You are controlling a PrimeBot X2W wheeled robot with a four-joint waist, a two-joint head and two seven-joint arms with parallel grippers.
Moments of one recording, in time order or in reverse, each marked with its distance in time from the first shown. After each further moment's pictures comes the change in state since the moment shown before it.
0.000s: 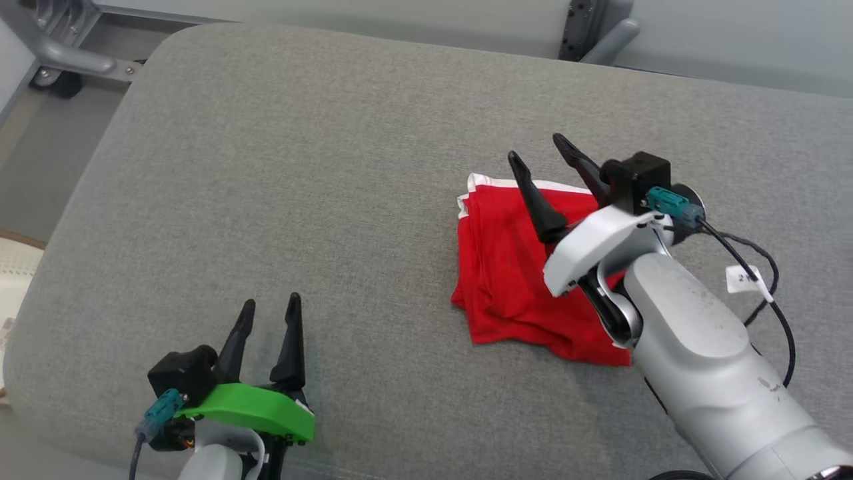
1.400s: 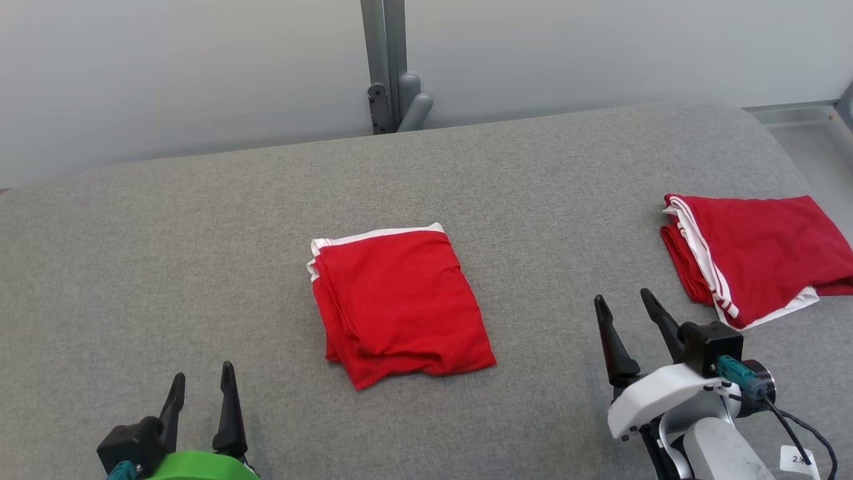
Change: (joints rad) left arm 0.165 0.000 0.226 -0.033 0.171 0.016 0.000; right arm 0.548 0.054 -0.385 -0.250 -0.233 0.000 0.000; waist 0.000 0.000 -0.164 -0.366
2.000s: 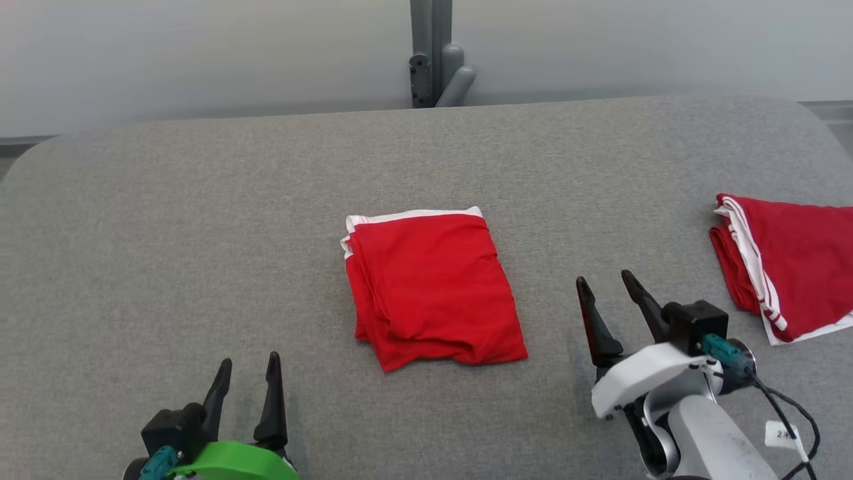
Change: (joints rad) left arm -0.011 0.000 -0.116 -0.012 -0.026 -0.003 0.000; right arm -0.058 0.005 0.052 0.027 0.040 0.000 0.000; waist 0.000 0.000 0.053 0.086
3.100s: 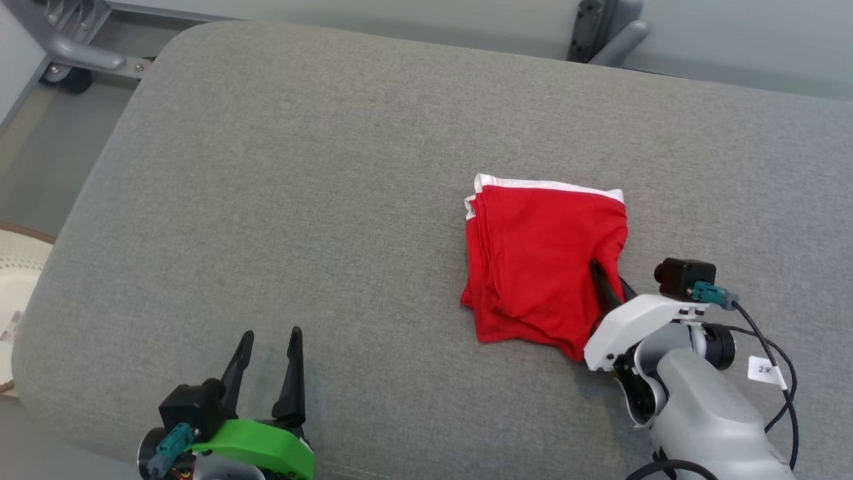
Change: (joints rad) left arm -0.055 0.000 -0.071 -0.014 -0.011 0.002 0.000; right arm -0.309 -0.004 0.092 0.509 0.281 0.000 -0.001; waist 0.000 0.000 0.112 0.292
